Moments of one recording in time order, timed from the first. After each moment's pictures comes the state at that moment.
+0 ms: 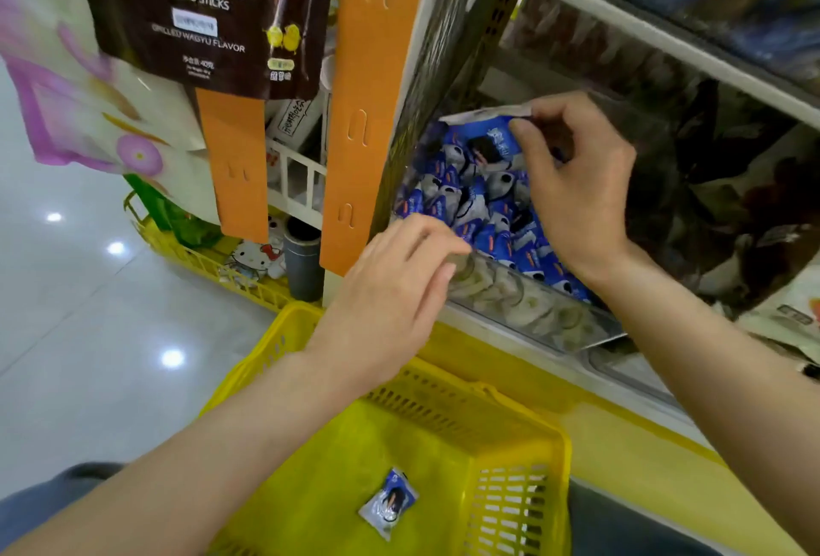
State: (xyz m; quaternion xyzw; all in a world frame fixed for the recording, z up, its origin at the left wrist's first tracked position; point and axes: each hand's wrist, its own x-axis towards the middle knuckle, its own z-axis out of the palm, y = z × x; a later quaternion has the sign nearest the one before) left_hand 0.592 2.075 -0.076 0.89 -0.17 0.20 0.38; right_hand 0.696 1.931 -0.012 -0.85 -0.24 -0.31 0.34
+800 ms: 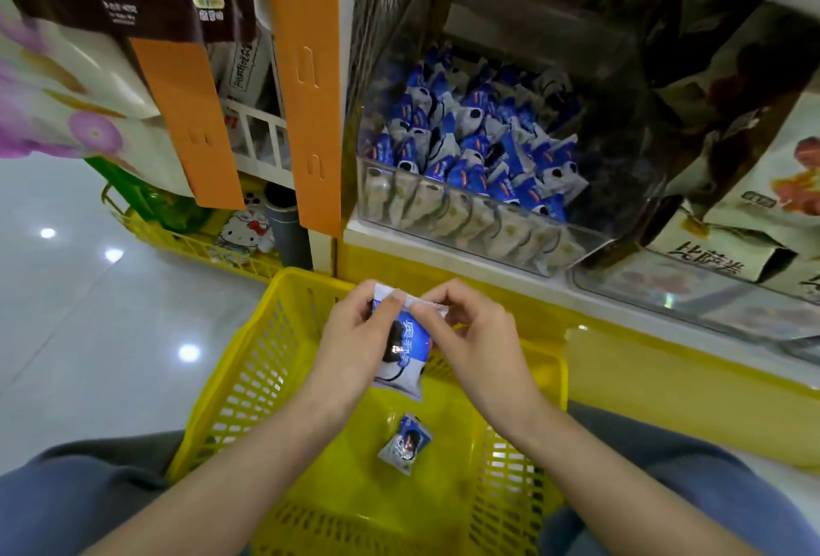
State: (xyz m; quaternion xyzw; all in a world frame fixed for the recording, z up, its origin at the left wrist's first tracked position) left_hand 0.538 2.053 -0.123 0.68 0.14 -0.05 0.72; right_hand 0.546 1.930 -0.115 -0.86 -0.09 0.02 0.51
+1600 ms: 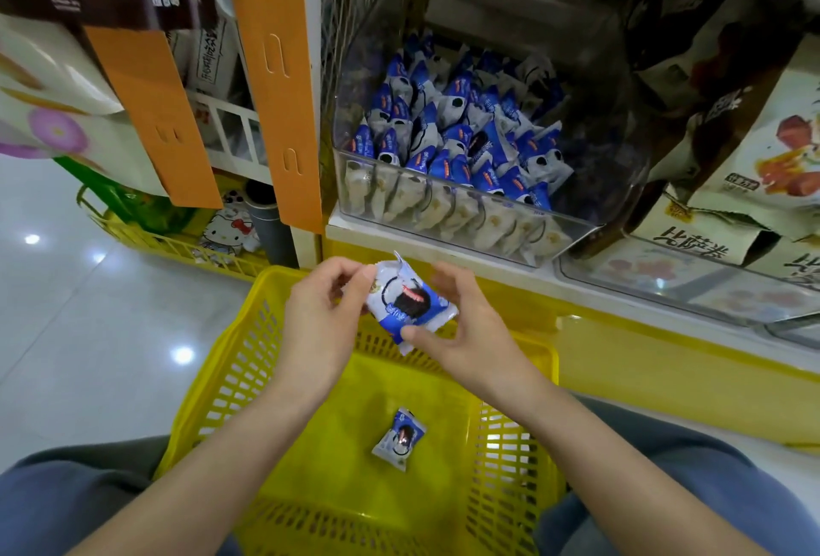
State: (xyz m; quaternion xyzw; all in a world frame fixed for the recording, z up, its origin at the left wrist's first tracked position) left_hand 0.552 2.062 -0.135 0.75 0.11 0.06 0.65; right_hand 0.552 1.914 -0.119 -0.88 -0.03 0.14 0.45
